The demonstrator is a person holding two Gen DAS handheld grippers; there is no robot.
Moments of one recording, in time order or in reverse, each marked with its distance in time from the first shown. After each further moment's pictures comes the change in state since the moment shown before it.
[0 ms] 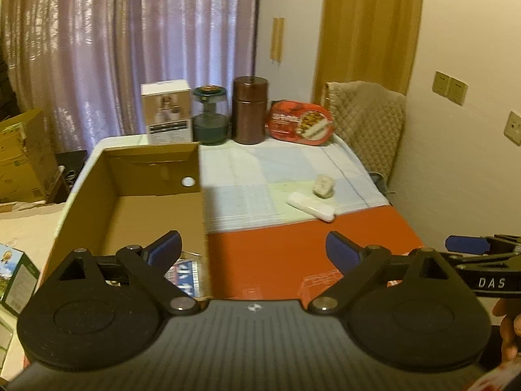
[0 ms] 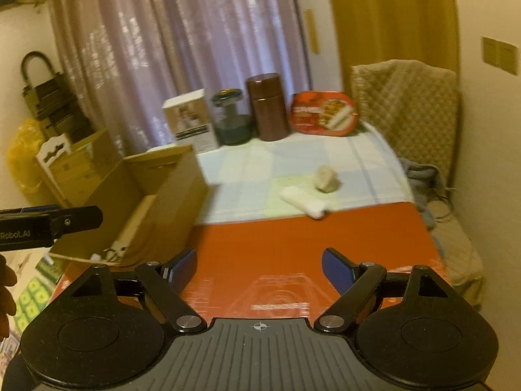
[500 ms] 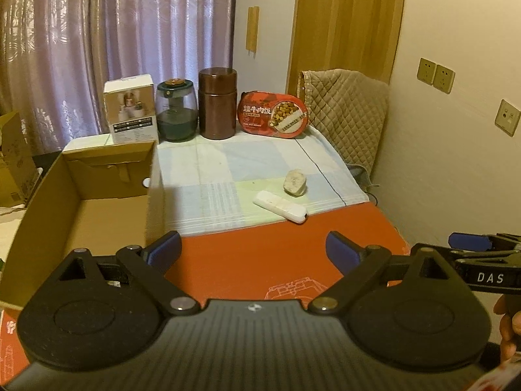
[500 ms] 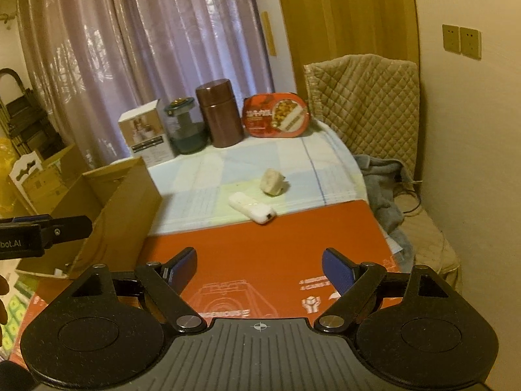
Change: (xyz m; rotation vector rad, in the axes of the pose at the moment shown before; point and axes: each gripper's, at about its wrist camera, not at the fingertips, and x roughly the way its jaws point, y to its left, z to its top) left arm 0.046 -0.046 0.009 0.024 0.028 -0.046; right arm -0.003 -0.065 0.005 0.053 -0.014 -0.084
